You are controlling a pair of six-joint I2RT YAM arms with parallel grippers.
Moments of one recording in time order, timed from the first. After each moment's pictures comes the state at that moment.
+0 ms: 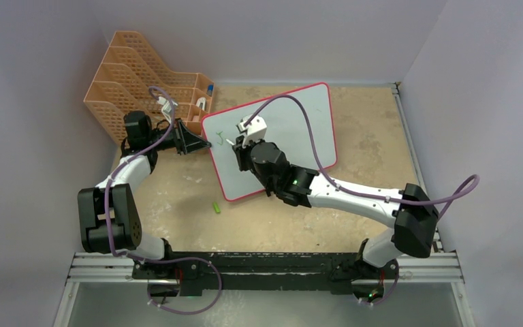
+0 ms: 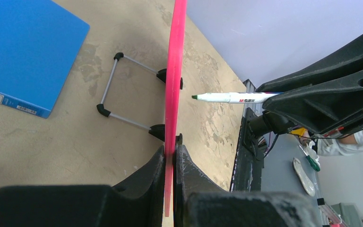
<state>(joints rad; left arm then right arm) 0.14 1.47 0.83 0.30 1.34 -0.39 1.09 1.51 1.17 0.14 0.50 0.22</state>
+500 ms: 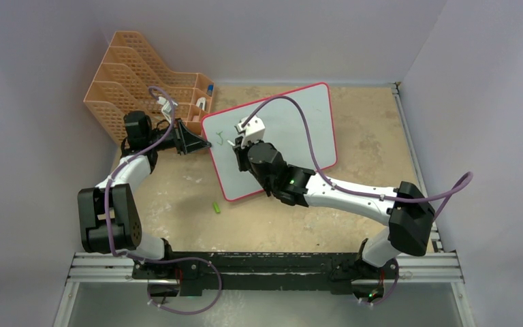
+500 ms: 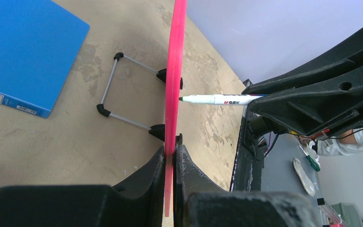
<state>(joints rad) 0.14 1.47 0.83 0.30 1.34 -0.39 1.09 1.55 1.17 0.14 0.52 0.22</state>
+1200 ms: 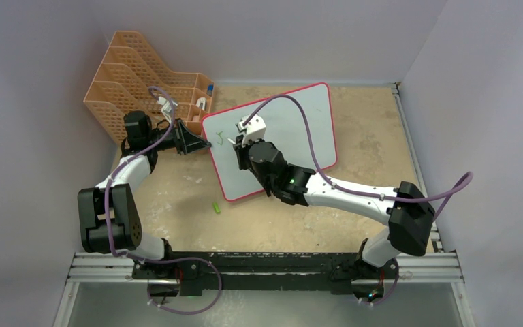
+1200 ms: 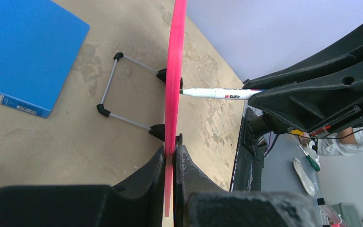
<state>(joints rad) 0.14 1.47 0.83 0.30 1.34 -0.39 1.08 1.55 1.17 0.15 0.53 0.22</state>
